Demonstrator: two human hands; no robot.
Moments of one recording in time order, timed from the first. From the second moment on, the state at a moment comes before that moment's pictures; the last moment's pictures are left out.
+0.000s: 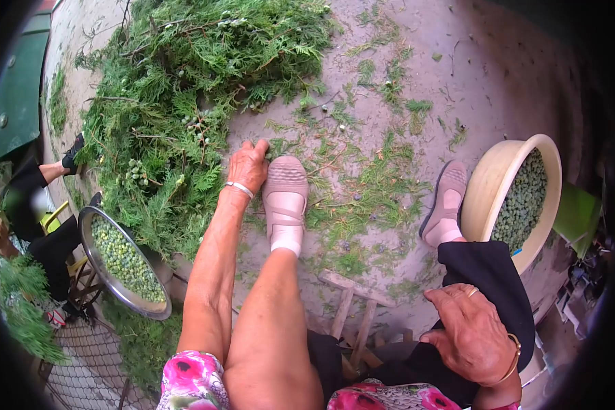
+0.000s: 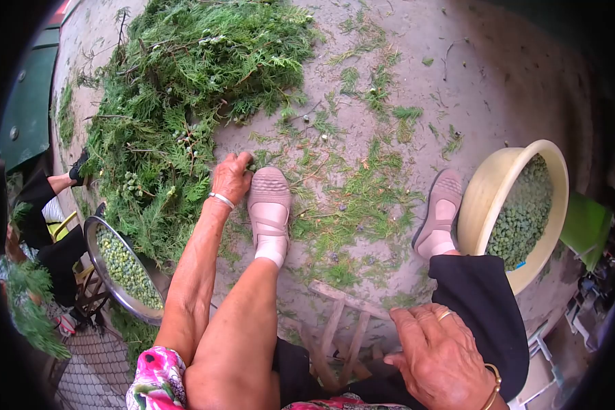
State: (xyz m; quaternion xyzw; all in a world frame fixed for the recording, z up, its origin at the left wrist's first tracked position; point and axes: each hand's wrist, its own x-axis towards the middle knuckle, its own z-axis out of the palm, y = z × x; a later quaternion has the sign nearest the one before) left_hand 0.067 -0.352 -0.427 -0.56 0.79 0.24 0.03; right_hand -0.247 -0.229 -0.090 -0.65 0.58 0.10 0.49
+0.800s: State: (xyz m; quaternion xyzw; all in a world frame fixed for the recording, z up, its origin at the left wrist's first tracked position) left_hand 0.045 -0.381 -0.405 -0.61 0.29 0.68 -0.28; right_hand -0.253 -0.228 -0.091 -0.64 0.59 0.09 0.49
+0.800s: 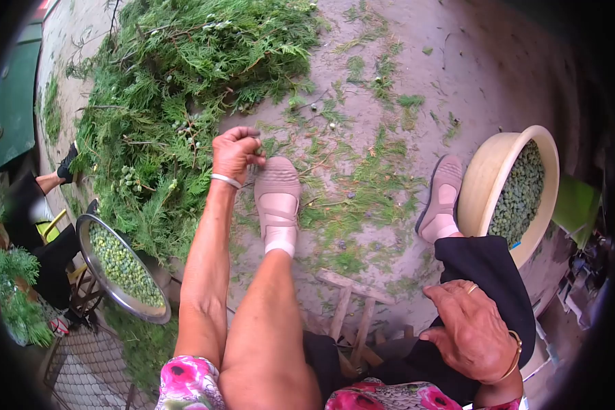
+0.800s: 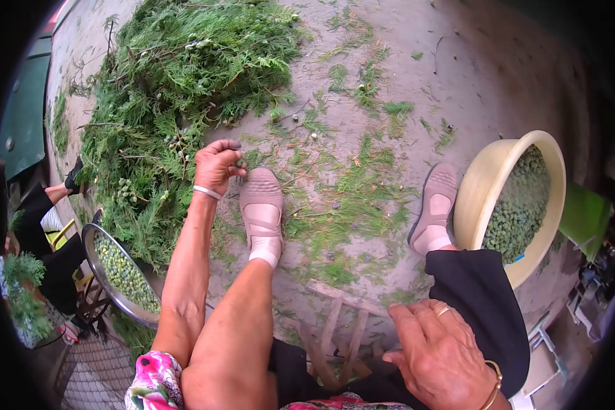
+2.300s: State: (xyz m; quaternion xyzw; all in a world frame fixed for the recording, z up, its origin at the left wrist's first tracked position) left_hand -0.084 -0.372 -0.452 -0.46 0.81 0.37 -0.03; right_hand -0.267 -0.221 -0.086 -0.63 0.59 0.09 0.50
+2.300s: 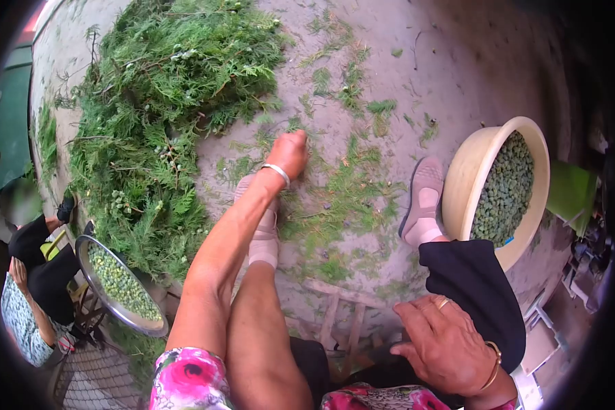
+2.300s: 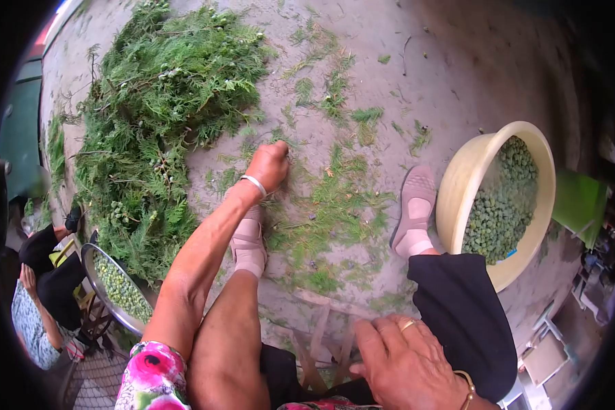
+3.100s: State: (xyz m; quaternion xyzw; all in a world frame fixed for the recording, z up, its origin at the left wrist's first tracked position) left_hand -0.056 -0.276 -0.046 -0.47 0.36 0.75 -0.29; right_hand -0.210 -0.241 -0.100 -0.19 0.36 -0.49 0.77
